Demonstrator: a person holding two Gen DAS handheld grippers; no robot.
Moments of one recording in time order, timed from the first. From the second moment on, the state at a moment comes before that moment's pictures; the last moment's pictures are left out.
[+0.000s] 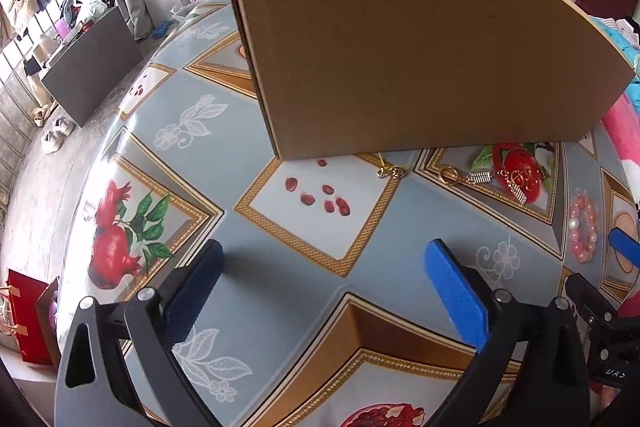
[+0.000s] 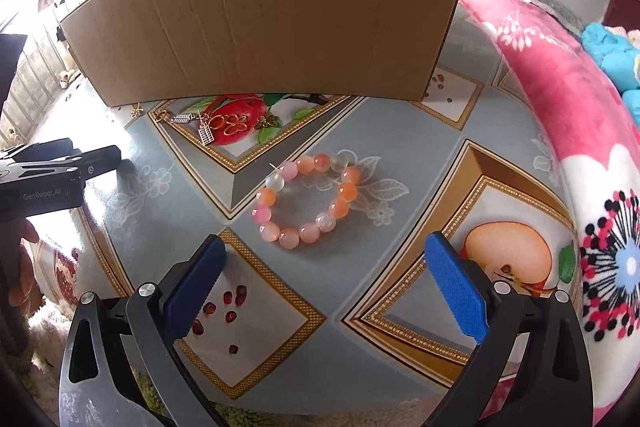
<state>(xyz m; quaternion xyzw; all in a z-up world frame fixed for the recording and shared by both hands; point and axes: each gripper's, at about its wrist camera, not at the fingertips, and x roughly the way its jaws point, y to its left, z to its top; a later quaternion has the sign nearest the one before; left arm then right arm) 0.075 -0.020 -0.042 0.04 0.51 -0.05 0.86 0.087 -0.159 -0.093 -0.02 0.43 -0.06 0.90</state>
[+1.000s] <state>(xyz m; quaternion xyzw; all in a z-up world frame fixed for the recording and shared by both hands) 0.074 -0.020 -0.042 0.04 0.49 -0.06 0.87 0.091 -0.162 -0.092 0.00 0.42 -0.08 0.91</state>
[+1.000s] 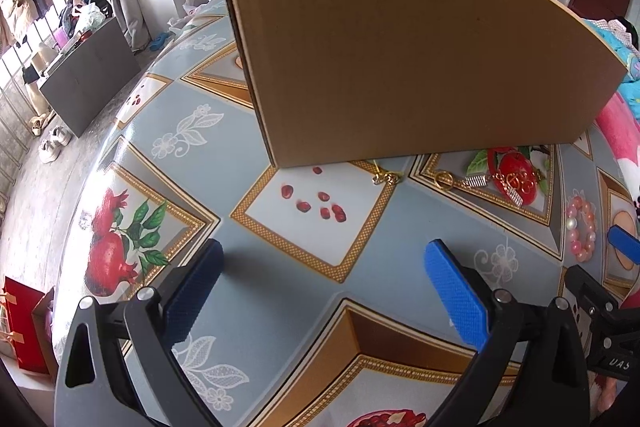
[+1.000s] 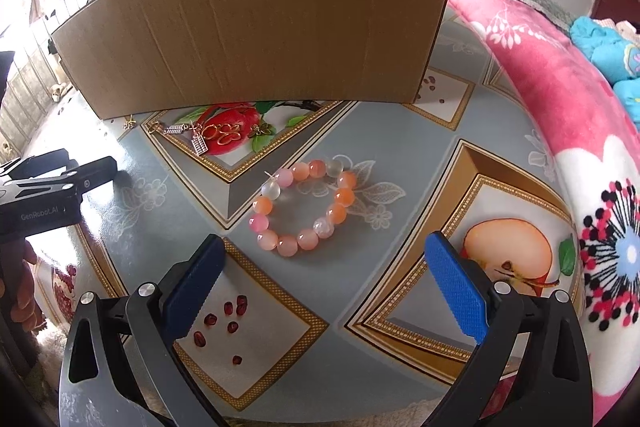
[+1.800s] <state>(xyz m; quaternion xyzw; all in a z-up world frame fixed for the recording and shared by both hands) 0.061 -0.009 -0.029 0.05 0.45 -0.13 0.88 0.136 -0.181 -0.013 0.11 0.37 0.07 0.92</state>
